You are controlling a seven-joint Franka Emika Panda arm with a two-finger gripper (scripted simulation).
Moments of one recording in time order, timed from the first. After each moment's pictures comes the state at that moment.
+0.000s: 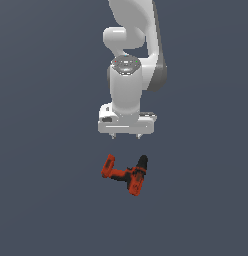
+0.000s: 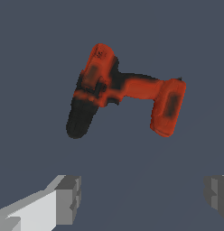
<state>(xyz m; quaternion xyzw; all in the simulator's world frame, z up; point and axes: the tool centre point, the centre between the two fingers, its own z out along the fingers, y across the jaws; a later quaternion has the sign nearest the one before) 0.004 0.008 0.177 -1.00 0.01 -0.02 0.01</state>
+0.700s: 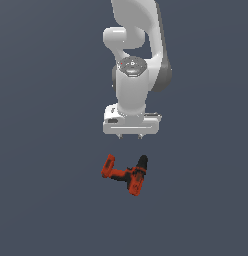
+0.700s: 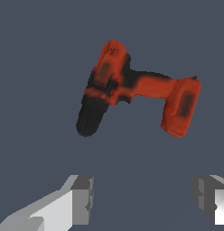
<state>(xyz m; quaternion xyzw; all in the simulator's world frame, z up) 0.003 0.026 0.174 -1.00 0.00 -0.01 0.01</state>
